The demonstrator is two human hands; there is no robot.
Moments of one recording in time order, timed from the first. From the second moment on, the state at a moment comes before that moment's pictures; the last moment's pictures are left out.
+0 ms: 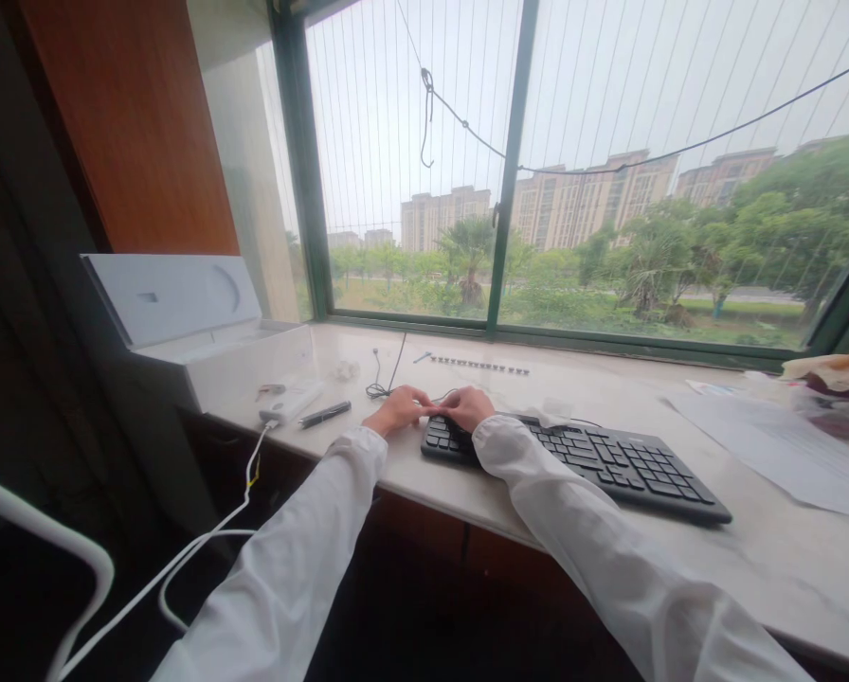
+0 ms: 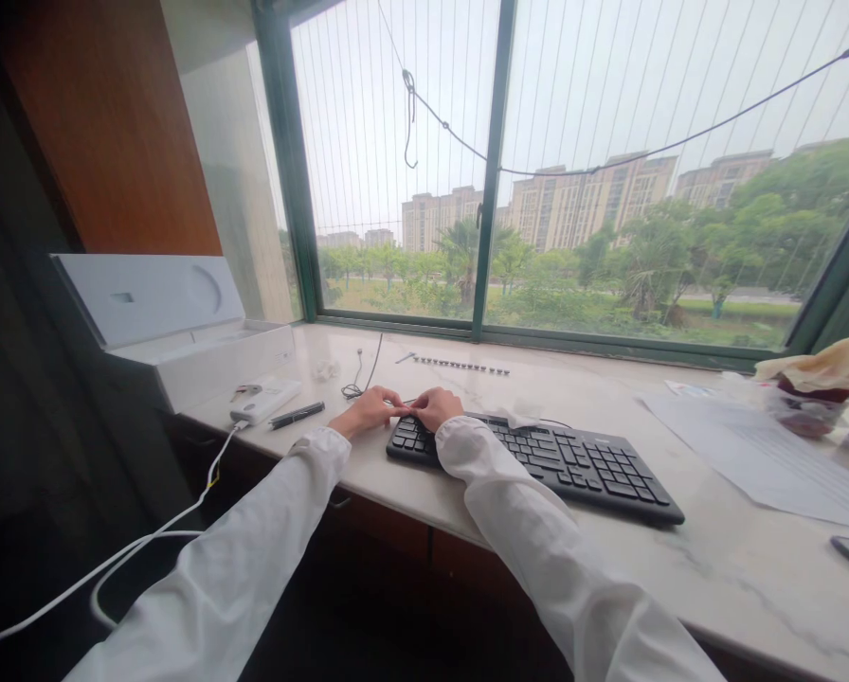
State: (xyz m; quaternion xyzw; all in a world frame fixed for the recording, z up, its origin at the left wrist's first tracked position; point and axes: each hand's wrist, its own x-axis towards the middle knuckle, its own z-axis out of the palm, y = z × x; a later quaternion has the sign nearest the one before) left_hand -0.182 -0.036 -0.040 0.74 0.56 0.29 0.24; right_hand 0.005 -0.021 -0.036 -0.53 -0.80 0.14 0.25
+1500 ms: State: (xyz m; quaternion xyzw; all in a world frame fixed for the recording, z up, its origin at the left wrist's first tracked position) left_hand -0.176 -0.044 -0.052 0.81 0.48 0.34 0.03; right_hand 0.018 -0.029 -0.035 -0.52 -0.81 0.02 0.25
